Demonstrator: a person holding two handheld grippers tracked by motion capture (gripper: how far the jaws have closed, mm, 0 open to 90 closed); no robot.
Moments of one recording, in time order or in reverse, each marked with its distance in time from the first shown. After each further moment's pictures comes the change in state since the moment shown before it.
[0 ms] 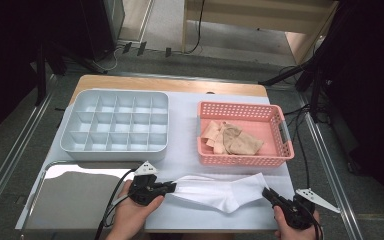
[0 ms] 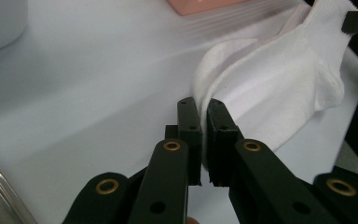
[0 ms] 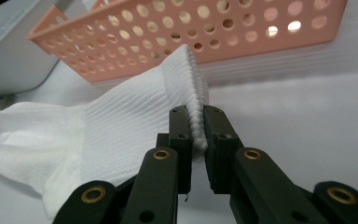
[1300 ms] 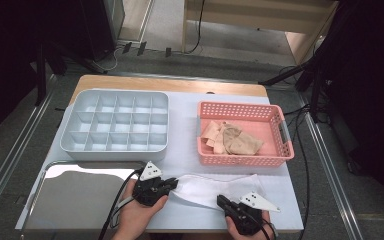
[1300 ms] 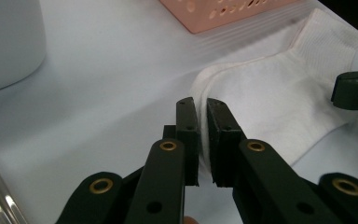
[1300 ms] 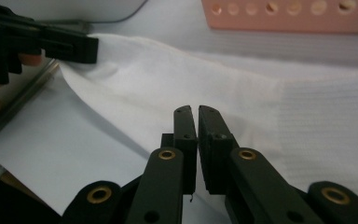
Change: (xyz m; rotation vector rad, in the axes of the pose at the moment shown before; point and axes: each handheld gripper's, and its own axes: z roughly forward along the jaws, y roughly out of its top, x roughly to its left) left arm -0.007 -0.001 0.007 -0.075 0.084 0.068; right arm 0.100 -0.040 0.049 0.083 0.155 -0.249
